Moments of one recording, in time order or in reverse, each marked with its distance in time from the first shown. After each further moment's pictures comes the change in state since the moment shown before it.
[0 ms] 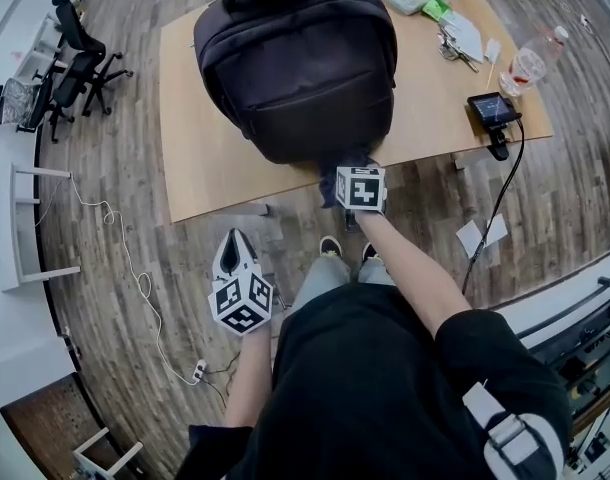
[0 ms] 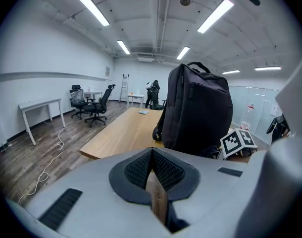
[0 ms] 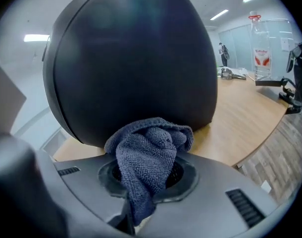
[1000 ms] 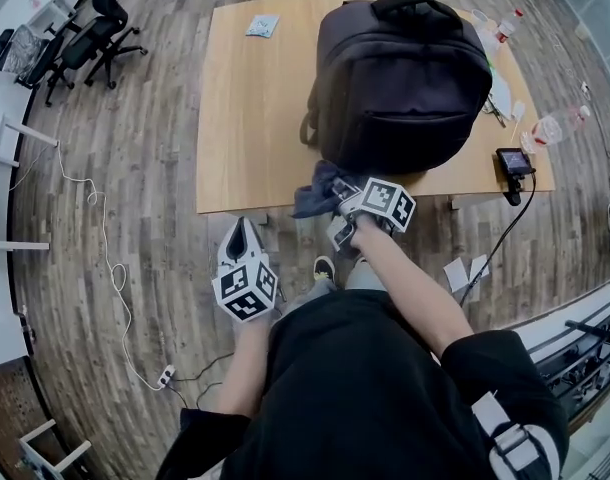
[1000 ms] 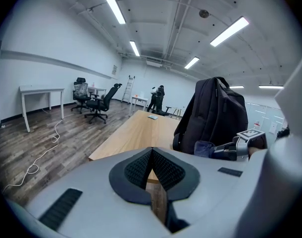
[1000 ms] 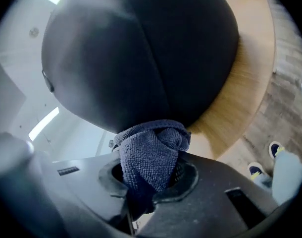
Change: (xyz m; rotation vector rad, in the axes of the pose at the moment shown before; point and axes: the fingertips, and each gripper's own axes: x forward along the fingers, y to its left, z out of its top) left arm 0.031 0.122 0.020 -0.130 -0.053 -0.044; right arm -0.006 0.192 0.004 0.695 0.086 0.407
